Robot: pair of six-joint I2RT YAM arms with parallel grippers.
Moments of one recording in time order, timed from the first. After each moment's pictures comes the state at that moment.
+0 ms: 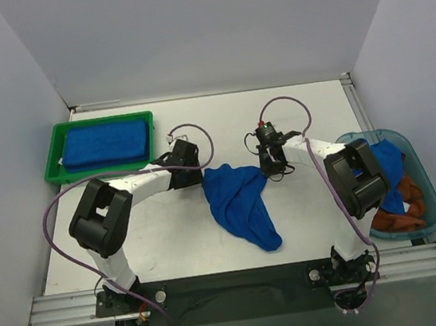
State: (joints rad) left arm -0.57 1.79 1.07 -0.27 -0.22 -0.62; right arm 0.43 1.82 1.09 -0.43 0.12 0.41
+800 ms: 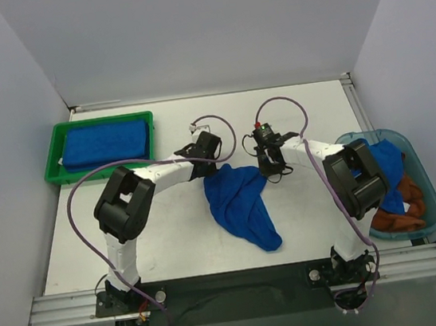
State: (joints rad) left arm -0.66 2.00 1.31 -0.24 -0.30 -0.61; right arm 0.45 1.81 1.09 -0.43 0.15 0.36
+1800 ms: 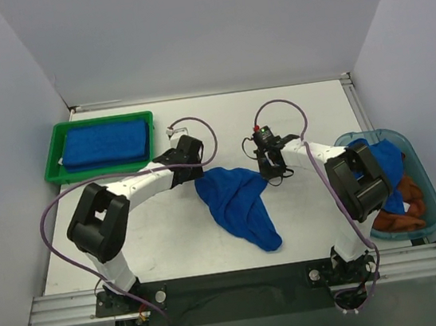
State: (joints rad) left arm -0.62 1.76 1.13 -0.34 -0.42 -0.62; right arm 0.46 1.78 1.06 -0.44 0.15 0.34
